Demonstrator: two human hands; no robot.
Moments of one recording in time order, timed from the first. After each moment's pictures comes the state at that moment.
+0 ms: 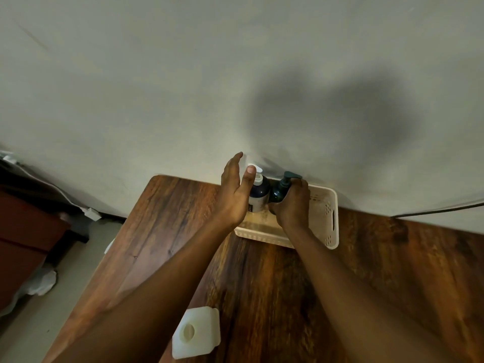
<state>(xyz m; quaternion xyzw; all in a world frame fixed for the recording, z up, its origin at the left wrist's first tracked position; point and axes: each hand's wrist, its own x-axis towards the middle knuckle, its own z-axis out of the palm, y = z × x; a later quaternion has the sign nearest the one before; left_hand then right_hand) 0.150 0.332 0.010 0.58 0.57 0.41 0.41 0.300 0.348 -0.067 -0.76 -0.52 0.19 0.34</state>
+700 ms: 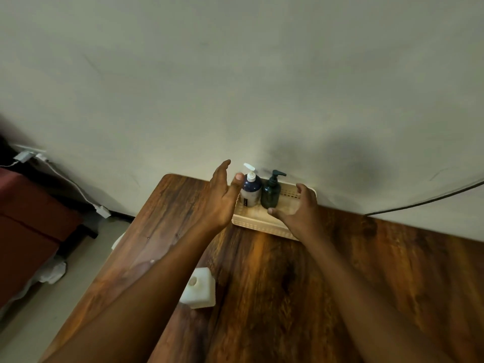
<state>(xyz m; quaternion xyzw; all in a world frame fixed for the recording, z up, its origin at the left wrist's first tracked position) 0.138 0.236 0.092 0.59 0.60 0.39 0.39 0.349 0.248 0.012 -0.71 -0.56 0.28 0.34</state>
